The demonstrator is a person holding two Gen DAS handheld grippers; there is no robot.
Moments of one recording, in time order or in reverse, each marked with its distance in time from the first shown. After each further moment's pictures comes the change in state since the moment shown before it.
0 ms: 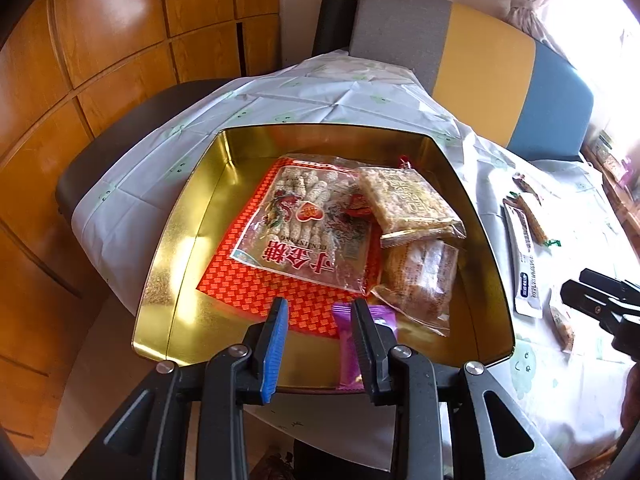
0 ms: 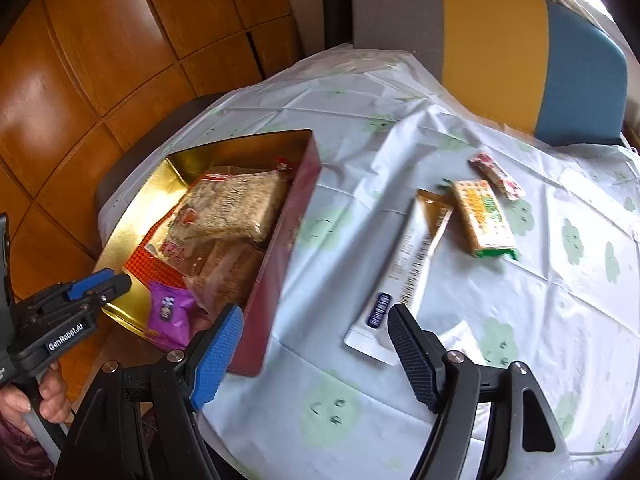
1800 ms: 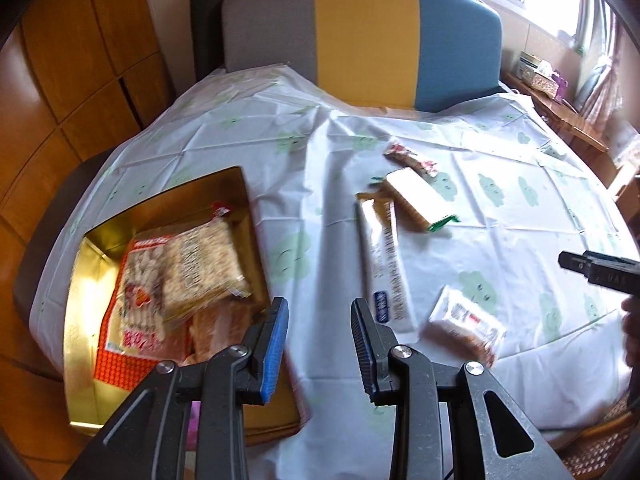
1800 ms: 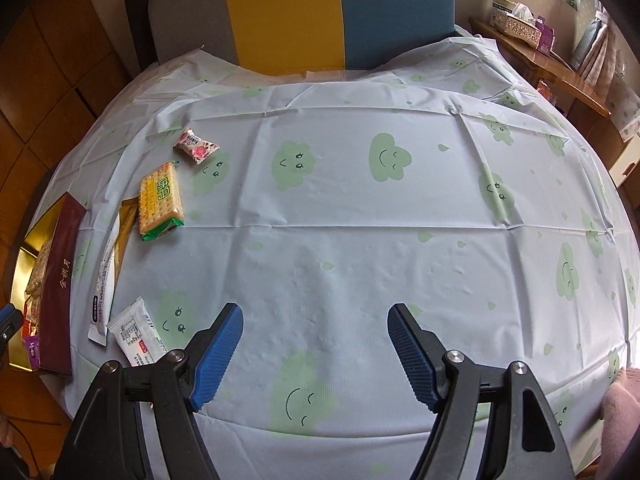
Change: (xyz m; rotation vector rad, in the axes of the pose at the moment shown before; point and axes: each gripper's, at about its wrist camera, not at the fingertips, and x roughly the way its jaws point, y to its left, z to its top) left arm 0.000 -0.172 0.037 0.322 0.020 -0.130; right arm -0.061 -0.229 -0.052 0.394 0.050 -0.317
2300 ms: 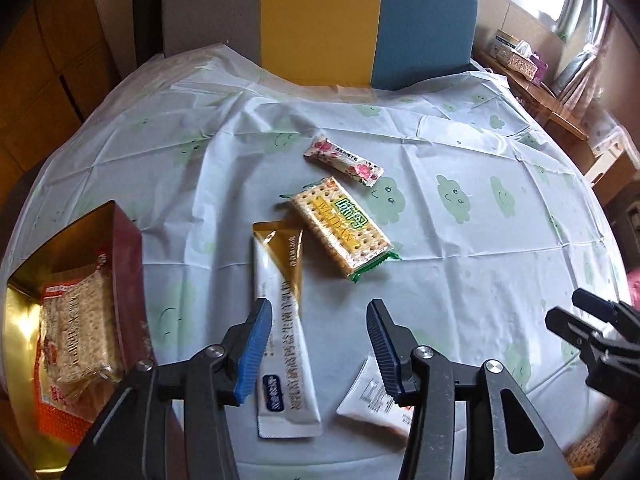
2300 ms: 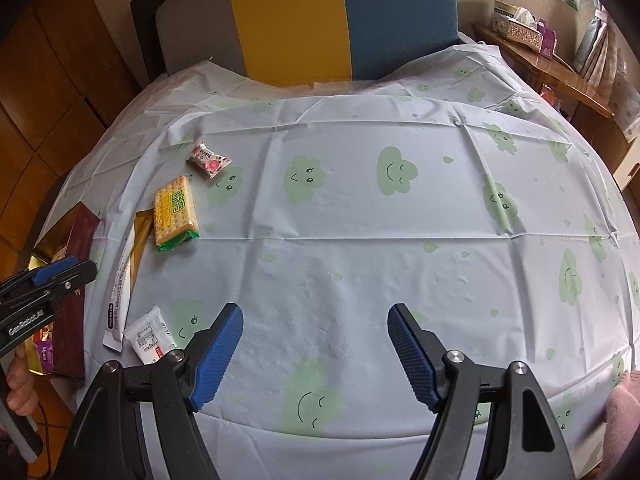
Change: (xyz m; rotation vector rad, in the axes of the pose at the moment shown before) left arm 0.077 -0.075 0.064 0.026 0.108 -0.139; right arm -0.010 0.001 0.003 0.006 -0.035 0.042
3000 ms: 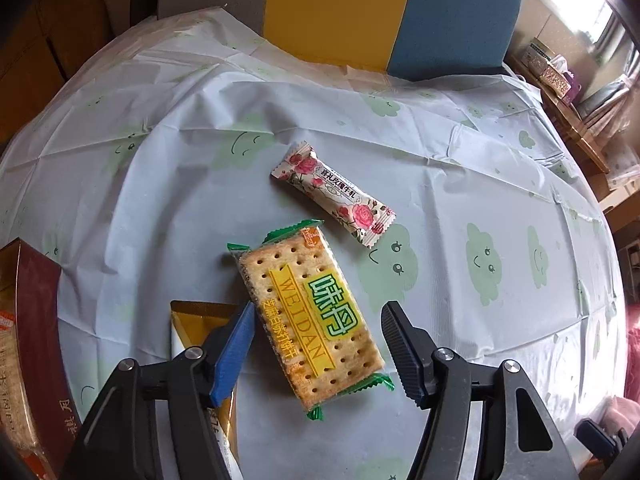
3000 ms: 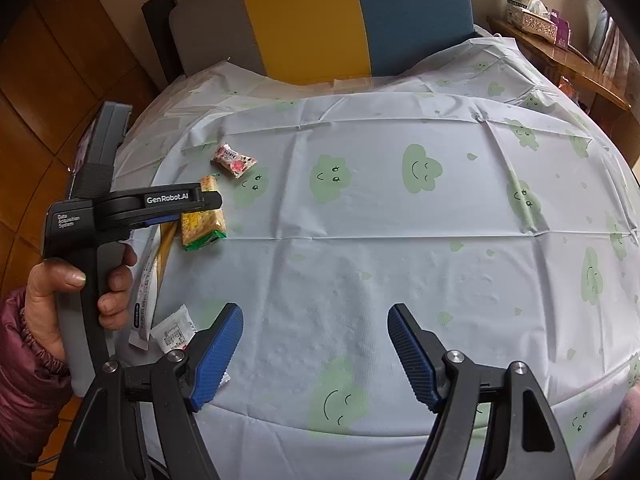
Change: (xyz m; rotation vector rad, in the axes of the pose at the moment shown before) left arm 0.090 -0.015 0.066 -0.096 0.086 -0.012; right arm -0.002 0.004 0.002 0.009 0.014 0.095
